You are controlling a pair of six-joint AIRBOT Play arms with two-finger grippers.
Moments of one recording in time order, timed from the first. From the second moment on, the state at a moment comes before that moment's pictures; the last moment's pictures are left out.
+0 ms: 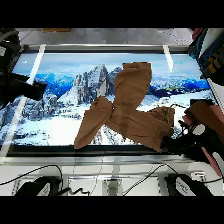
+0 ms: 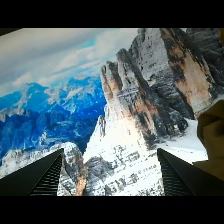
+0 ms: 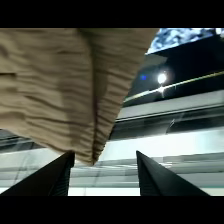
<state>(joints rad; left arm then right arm) 0.00 -0.81 1.14 1.40 -0.86 -1.10 -0.29 -1.02 0.48 -1.25 1.23 1.55</state>
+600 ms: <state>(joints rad) 0.00 -0.82 1.14 1.40 -0.86 -1.14 -0.29 -1.15 0.48 -0.98 1.09 1.30</state>
